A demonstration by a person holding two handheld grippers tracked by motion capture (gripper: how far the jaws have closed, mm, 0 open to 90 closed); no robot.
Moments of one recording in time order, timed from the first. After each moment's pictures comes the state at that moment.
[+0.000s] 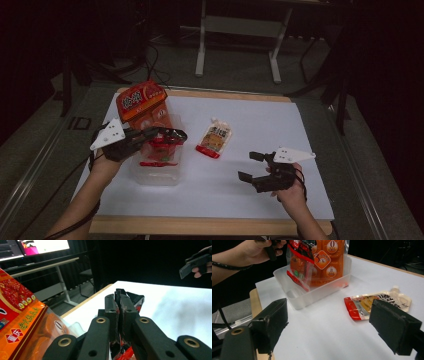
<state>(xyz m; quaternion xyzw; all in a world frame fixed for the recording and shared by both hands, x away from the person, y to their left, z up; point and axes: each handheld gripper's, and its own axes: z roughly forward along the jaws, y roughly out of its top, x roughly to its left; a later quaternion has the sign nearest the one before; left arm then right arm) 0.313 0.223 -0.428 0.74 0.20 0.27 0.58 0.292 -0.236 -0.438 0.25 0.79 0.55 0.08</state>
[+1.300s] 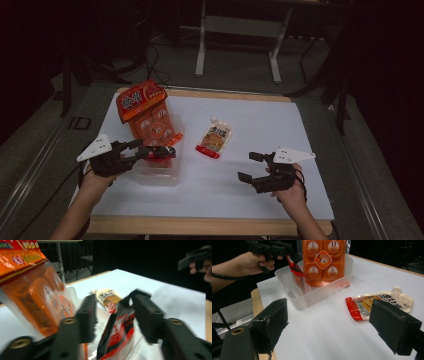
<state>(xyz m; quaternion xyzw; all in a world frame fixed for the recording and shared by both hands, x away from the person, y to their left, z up) 0.287 0.250 -0.459 0.72 0.29 0.18 0.60 0.290 -0.235 -0.438 0.24 0.79 0.55 0.08</state>
